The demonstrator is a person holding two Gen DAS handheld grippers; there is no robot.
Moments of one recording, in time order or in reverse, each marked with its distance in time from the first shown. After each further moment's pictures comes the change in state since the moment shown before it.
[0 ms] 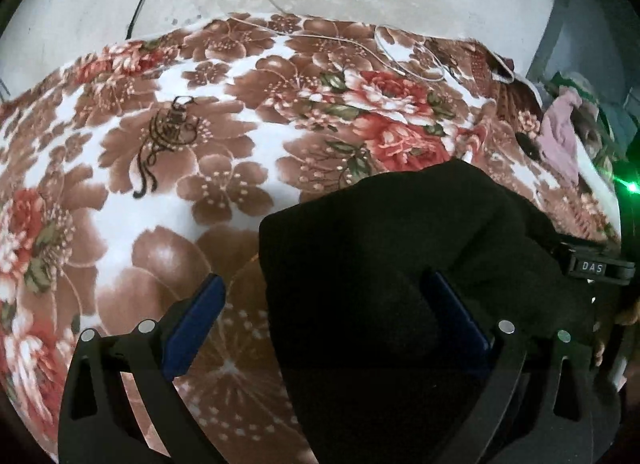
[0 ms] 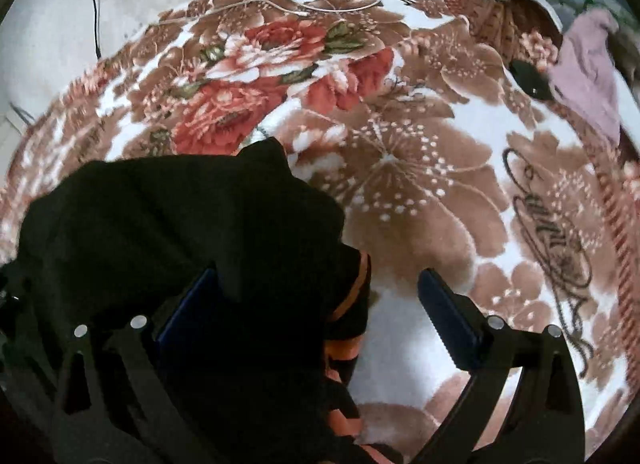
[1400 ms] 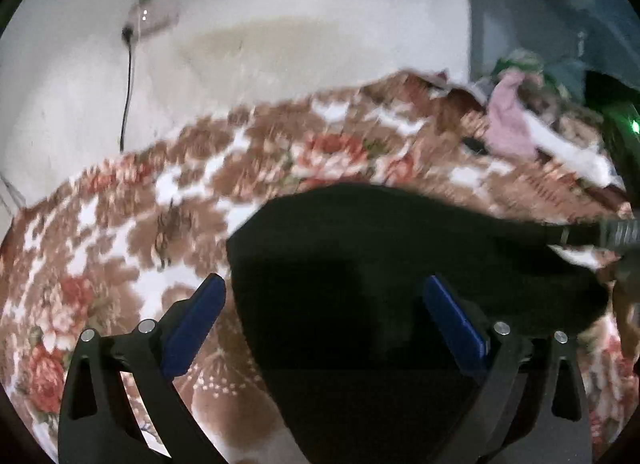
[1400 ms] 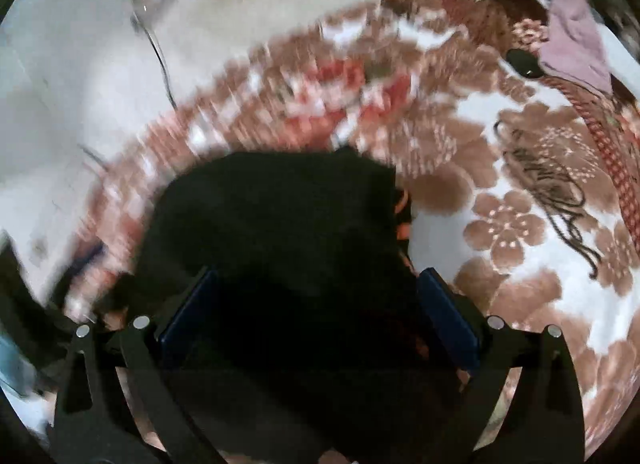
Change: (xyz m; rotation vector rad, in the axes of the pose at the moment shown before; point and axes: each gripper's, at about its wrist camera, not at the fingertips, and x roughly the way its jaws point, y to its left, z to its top) left arm -0.079 -0.088 -0.052 0.257 -0.196 0.078; right arm -0.098 0.007 -0.052 0.071 -0.053 0.221
